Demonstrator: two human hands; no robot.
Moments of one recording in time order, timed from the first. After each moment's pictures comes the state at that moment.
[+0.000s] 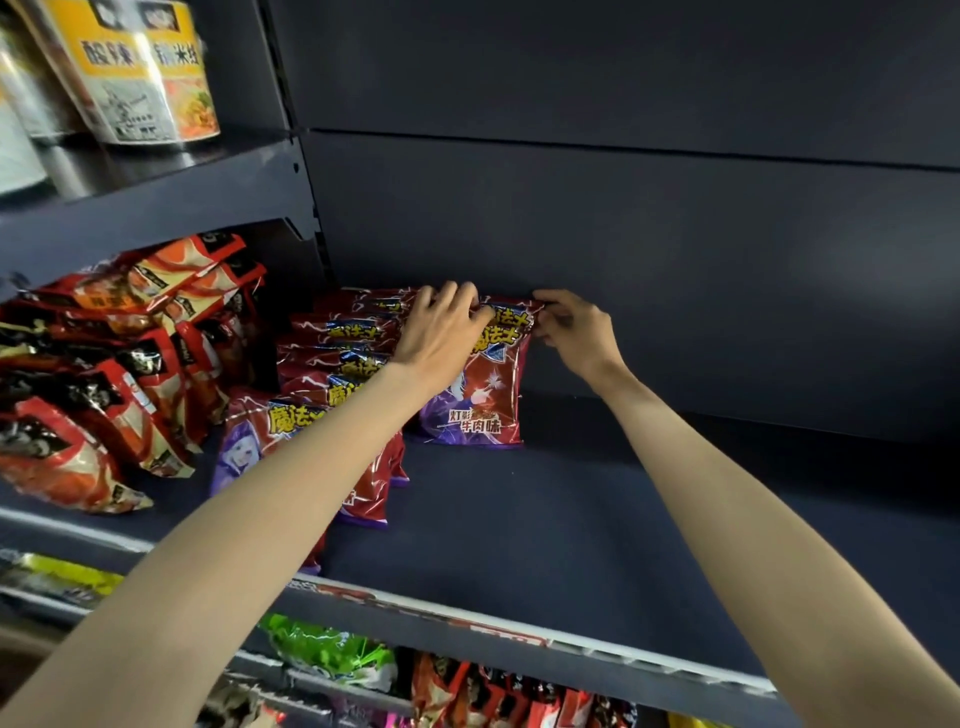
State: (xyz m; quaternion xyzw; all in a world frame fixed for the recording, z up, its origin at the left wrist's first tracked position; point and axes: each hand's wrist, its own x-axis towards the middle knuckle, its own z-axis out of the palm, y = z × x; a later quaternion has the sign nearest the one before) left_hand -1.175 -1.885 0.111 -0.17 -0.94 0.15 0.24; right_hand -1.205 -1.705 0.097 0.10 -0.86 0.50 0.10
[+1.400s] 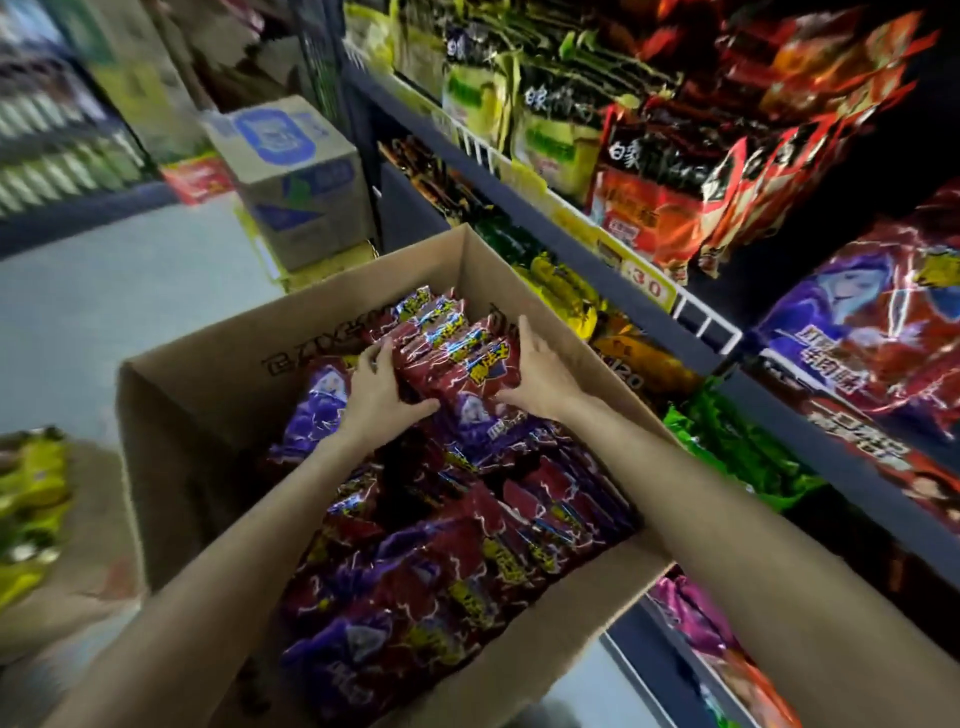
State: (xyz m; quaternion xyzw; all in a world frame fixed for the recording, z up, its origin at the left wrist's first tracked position) left_hand -0.739 -2.270 -0.090 0.42 -0.85 -0.31 0.08; right_hand -0.923 -2.153 -0.082 0.43 -0.85 0.16 -0.23
